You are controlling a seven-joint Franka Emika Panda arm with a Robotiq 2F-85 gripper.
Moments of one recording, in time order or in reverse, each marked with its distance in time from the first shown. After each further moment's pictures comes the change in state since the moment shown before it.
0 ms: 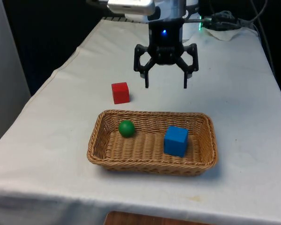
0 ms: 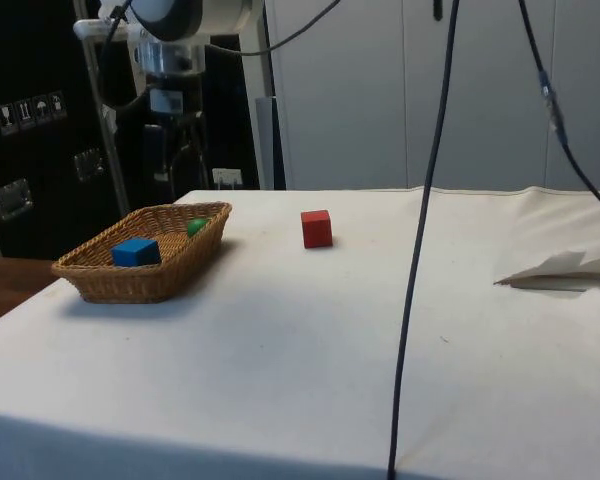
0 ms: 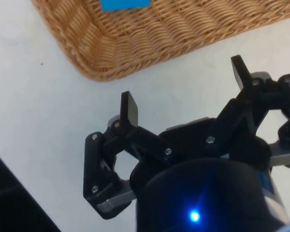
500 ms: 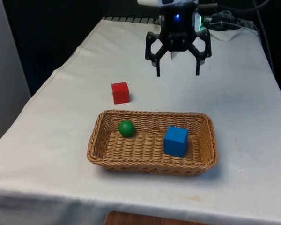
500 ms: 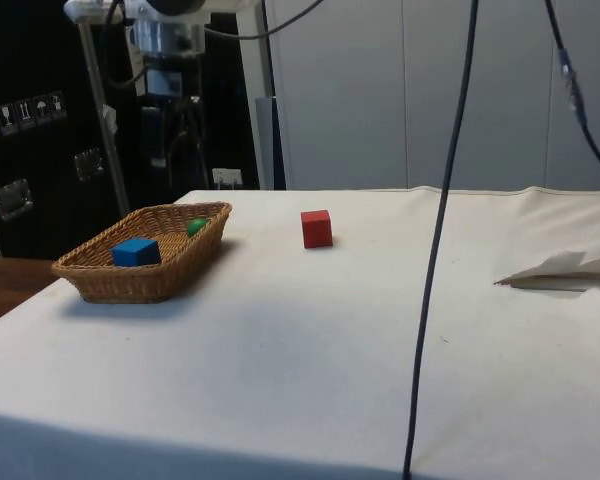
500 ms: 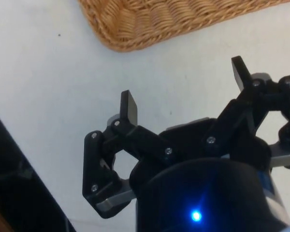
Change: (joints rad) arm 0.021 -0.090 0.021 -0.063 -0.039 -0.007 0.018
